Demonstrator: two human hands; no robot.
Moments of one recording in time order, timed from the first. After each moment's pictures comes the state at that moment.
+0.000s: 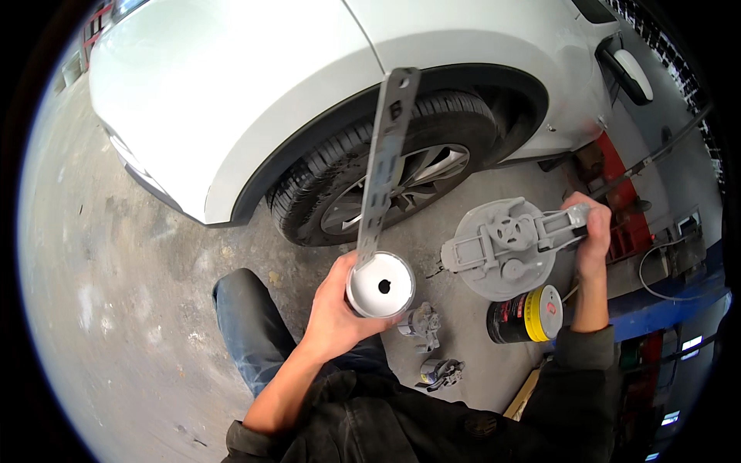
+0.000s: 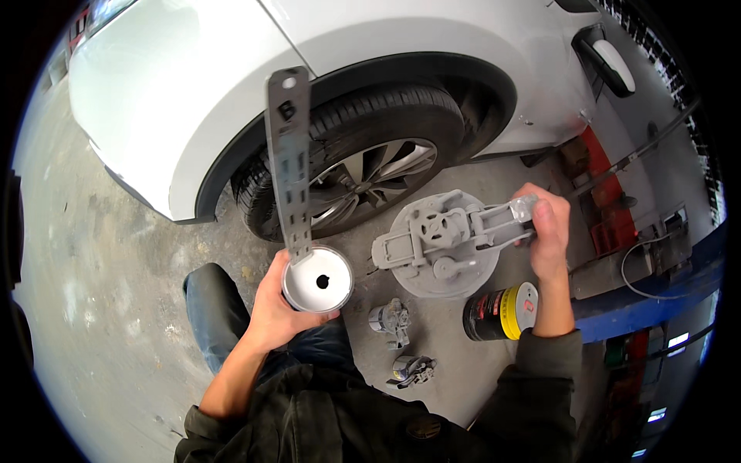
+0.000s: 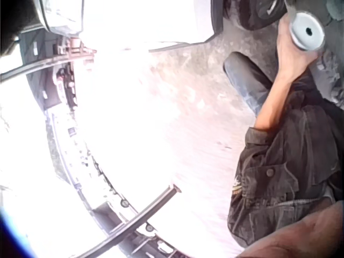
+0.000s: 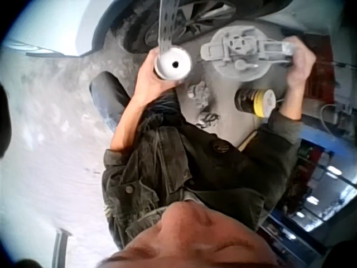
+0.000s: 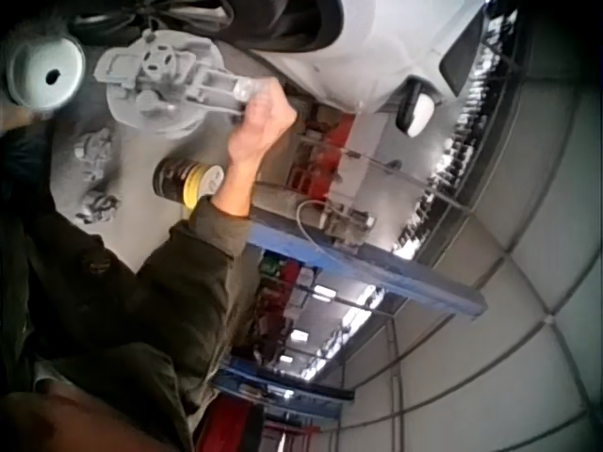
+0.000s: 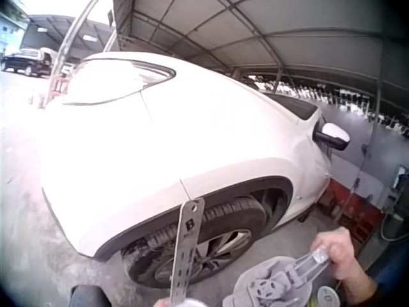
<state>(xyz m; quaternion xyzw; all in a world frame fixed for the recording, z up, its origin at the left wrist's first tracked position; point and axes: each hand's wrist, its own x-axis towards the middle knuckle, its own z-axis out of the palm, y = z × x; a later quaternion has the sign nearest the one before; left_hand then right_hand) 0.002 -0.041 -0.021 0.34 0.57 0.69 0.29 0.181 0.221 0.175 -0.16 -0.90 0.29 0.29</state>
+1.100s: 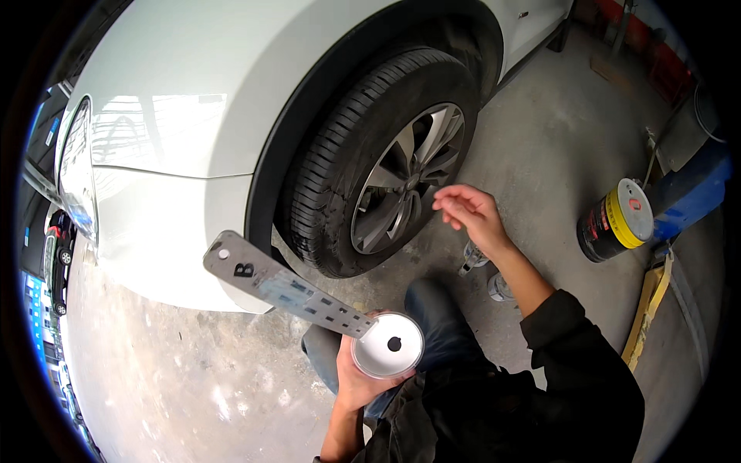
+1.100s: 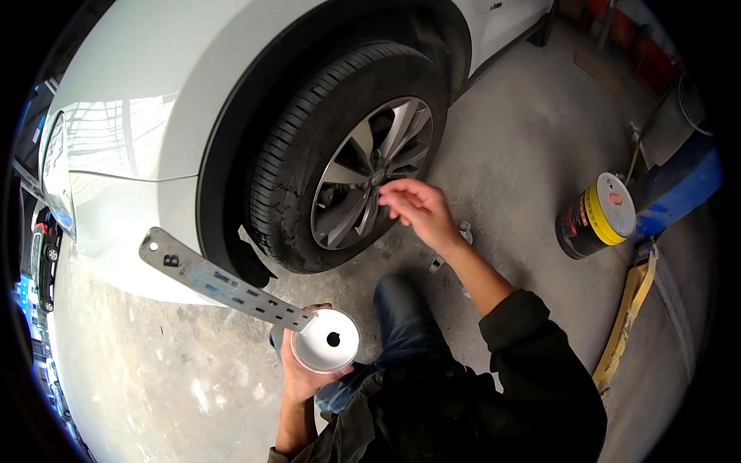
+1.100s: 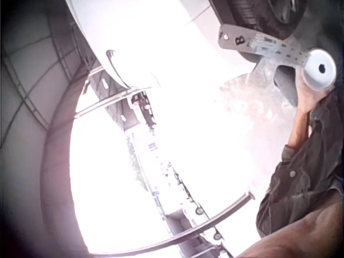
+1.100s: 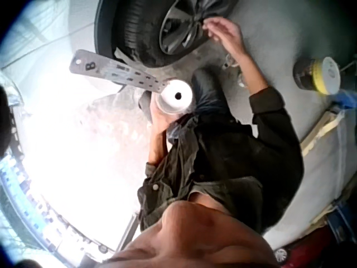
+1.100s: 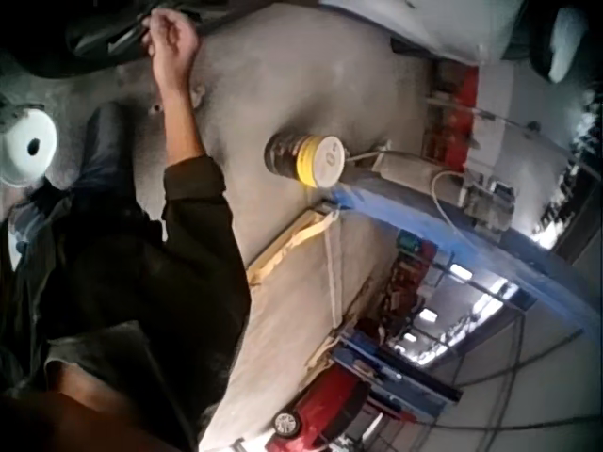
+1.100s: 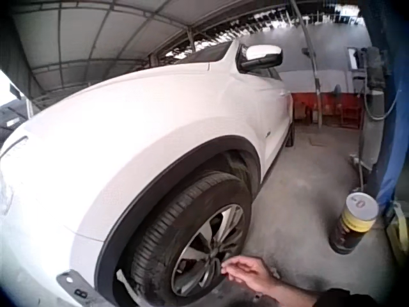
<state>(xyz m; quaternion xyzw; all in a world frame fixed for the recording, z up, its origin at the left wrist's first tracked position) 0.003 -0.051 -0.014 0.36 0.59 0.63 0.36 0.104 0.245 -0.056 -0.19 -0.60 0.70 0.34</state>
